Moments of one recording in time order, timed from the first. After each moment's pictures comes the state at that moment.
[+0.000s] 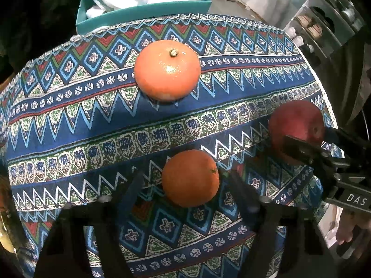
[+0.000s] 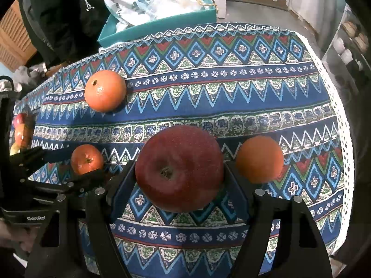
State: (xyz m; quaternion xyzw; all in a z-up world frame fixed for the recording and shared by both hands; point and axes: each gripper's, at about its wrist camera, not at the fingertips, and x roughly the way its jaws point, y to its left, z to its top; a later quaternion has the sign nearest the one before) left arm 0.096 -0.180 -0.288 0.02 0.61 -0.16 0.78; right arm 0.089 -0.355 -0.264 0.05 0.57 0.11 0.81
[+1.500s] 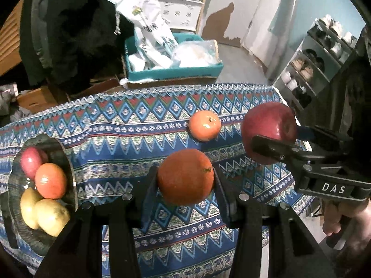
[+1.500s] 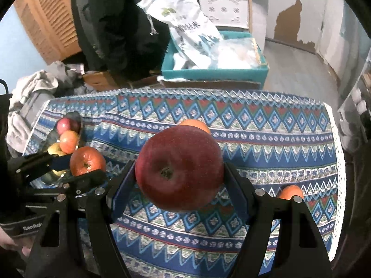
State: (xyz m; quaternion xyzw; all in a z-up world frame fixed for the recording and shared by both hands) left arm 0.053 -0.087 -0.167 -0.03 0.50 -0.13 0.85; right arm 0.082 -0.263 -0.162 0.01 0.49 0.20 0.85
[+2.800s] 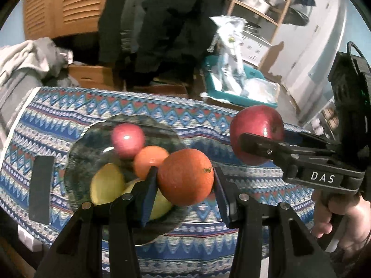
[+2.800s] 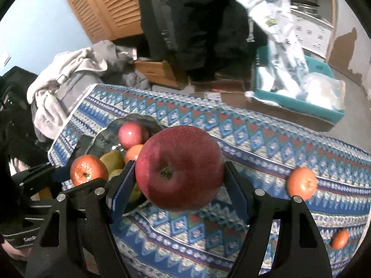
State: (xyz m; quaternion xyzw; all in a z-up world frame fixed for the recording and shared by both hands) left arm 0.011 0.100 -0.149 -0.13 0.47 -0.01 0.87; right arm 0.094 -0.071 -0.144 -0.03 0.48 0.33 0.81
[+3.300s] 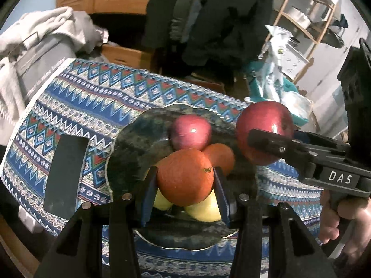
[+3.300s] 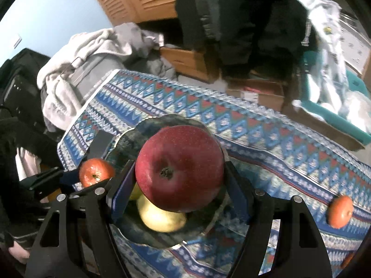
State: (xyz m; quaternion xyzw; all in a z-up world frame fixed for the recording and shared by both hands) left arm 0.000 0.186 -0.185 -0.17 0.48 0.07 0.86; right arm 0.100 0.032 -0.164 -0.05 0.50 0.39 0.77
